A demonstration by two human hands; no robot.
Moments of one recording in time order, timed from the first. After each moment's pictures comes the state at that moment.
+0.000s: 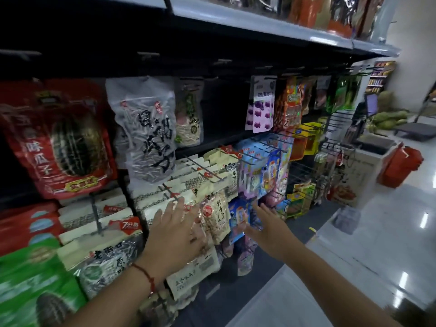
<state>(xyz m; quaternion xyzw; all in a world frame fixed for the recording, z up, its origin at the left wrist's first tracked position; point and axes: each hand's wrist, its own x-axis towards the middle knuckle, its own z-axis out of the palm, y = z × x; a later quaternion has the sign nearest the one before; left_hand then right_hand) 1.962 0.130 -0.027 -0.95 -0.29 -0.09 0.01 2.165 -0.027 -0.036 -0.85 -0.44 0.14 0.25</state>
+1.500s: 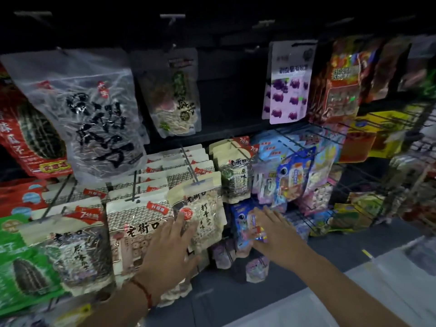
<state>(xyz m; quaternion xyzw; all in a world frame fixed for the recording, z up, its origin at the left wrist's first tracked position) 2.111 0.097 -0.092 -0.89 -0.44 0.05 0.06 2.369 0.005 -0.088 -0.78 -0.59 0.17 0.10</state>
